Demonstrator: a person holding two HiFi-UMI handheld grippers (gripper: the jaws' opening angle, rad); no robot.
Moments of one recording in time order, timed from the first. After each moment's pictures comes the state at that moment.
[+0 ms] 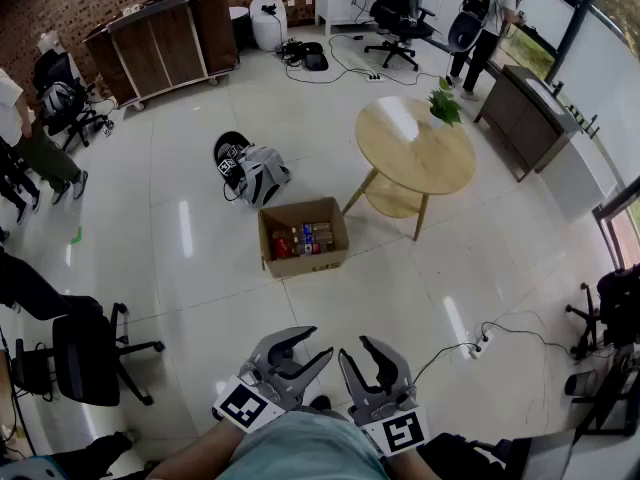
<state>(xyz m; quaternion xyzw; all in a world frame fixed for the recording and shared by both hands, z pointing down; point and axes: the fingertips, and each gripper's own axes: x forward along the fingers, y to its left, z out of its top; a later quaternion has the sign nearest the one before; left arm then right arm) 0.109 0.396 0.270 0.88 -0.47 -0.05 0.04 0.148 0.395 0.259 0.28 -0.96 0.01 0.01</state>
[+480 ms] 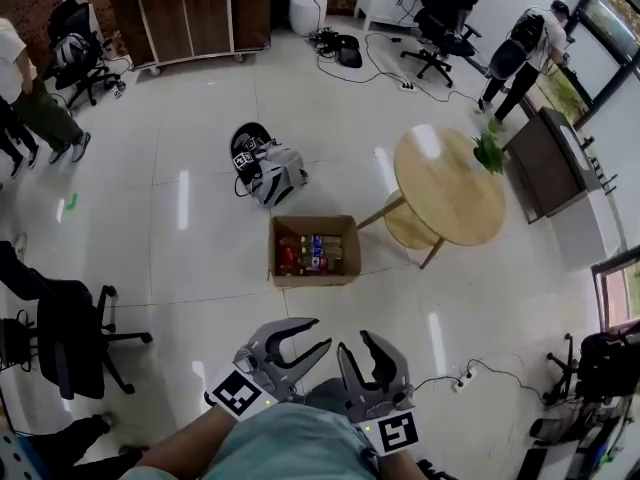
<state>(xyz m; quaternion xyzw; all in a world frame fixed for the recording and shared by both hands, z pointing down) -0.050 0.277 0.259 0.87 -0.48 -0.08 0.04 -0.013 0.276 0.237 0.26 -0.97 0.00 0.01</state>
